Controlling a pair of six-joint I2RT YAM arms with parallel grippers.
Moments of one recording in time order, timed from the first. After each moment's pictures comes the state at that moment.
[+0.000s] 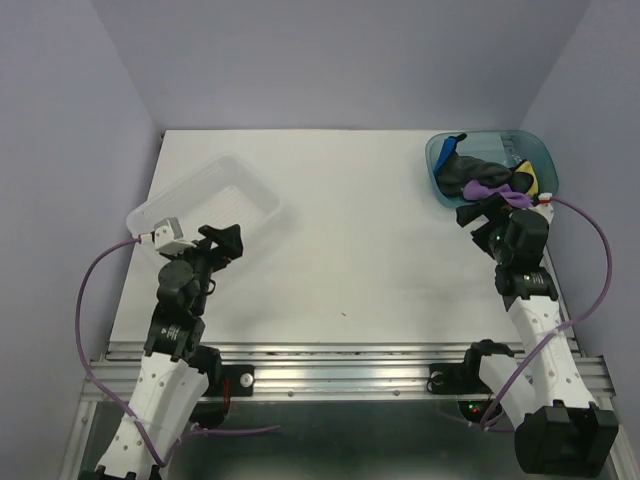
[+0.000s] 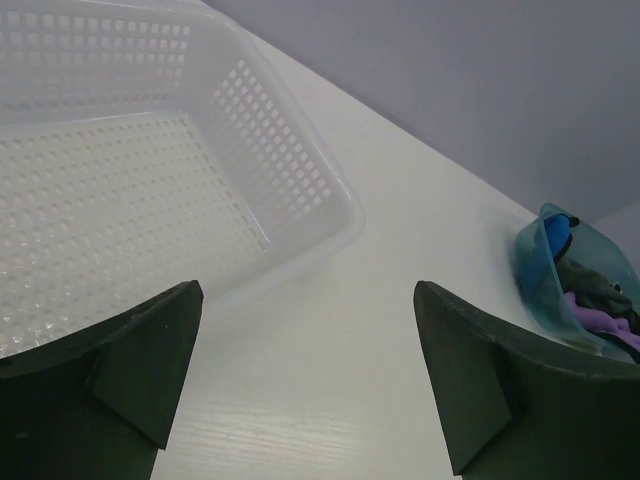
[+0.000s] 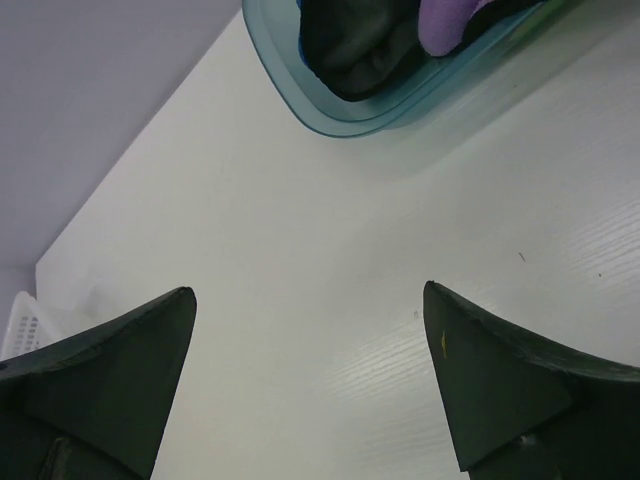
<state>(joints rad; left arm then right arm) -0.20 0.43 0.38 -0.05 -0.17 -0.61 -0.08 0.81 0.65 -0.19 0.01 0.73</state>
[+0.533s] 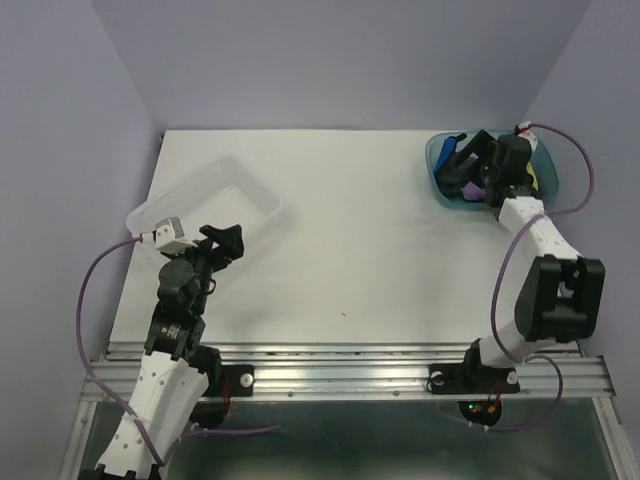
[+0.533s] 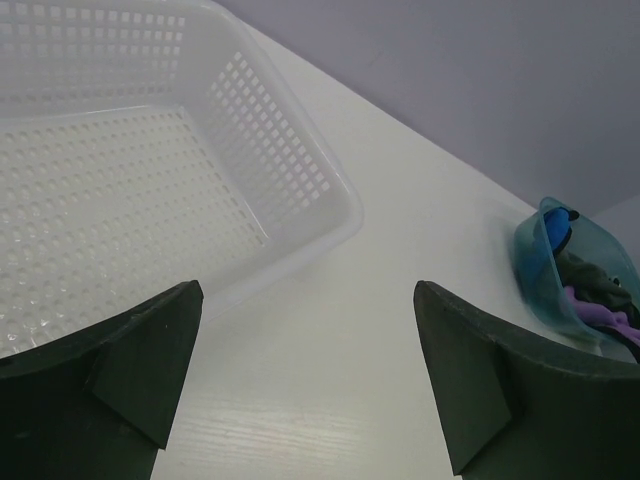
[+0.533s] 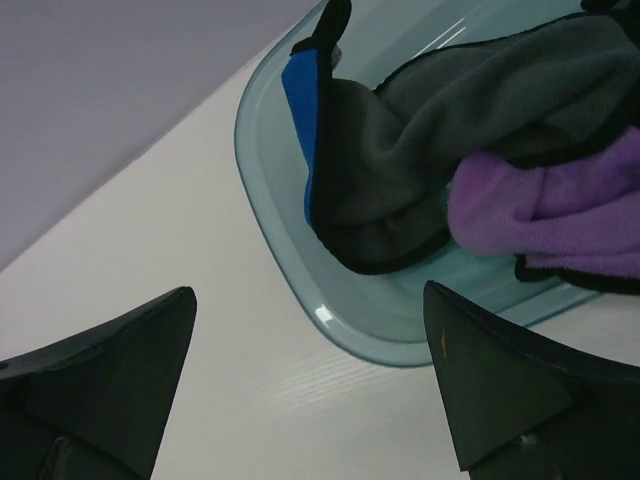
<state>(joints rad) -0.20 0.43 0.38 -0.05 -0.15 -0.62 -0.08 1.44 1.10 -0.06 0.06 0.59</state>
